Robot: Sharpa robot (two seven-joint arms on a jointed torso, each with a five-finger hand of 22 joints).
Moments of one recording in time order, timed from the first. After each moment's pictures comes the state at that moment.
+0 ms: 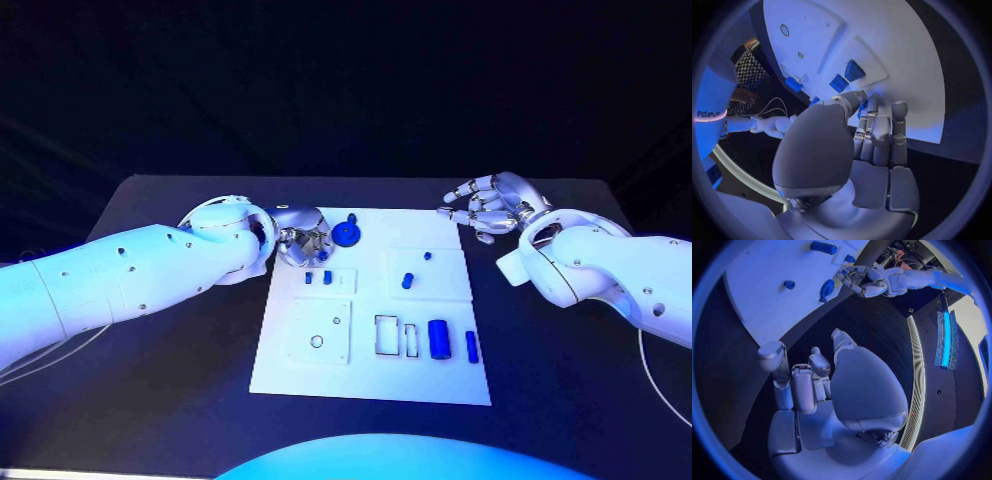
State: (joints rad) left arm 1.18 -0.73 -0.03 1.34 -1.46 -0.03 -0.01; left_hand 1.50 -0.26 0.53 0.16 0.24 0.90 0.14 0.22 0.39 1.10 0.07 0.43 0.22 1.29 0.01 1.38 0.97 0.17 0.95 0.12 1.10 1.00; right arm 1.22 -0.90 -0.09 1.55 -0.77 -0.56 -0.05; right_hand 1.39 -0.13 0.05 0.29 0.33 0.80 0.16 0.36 0.28 1.19 0.08 1.22 1.07 1.46 0.01 1.44 1.31 0.12 1.30 0.11 0.95 1.20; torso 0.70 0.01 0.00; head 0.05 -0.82
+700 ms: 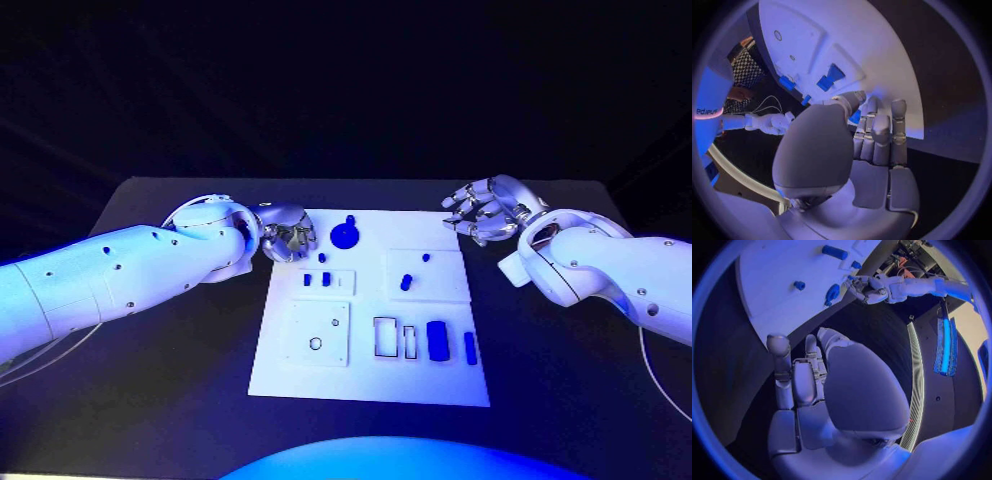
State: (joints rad) left arm 1.18 -0.75 -0.02 1.30 -1.43 -0.04 -0.02; left_hand 1.52 -0.25 0.56 0.15 0.24 0.91 0.16 0.23 0.40 1.03 0.09 0.42 0.24 1.26 0.03 1.36 0.92 0.17 0.93 0.13 1.07 0.97; right arm 1.22 -0.90 -0.09 1.52 -0.85 -0.50 -0.06; right_hand 1.56 -0.23 0.35 0.27 0.31 0.85 0.16 0.36 0.27 1.03 0.08 0.51 0.37 1.46 0.00 1.30 1.14 0.15 1.26 0.10 0.77 1.12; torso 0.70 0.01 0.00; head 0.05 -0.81
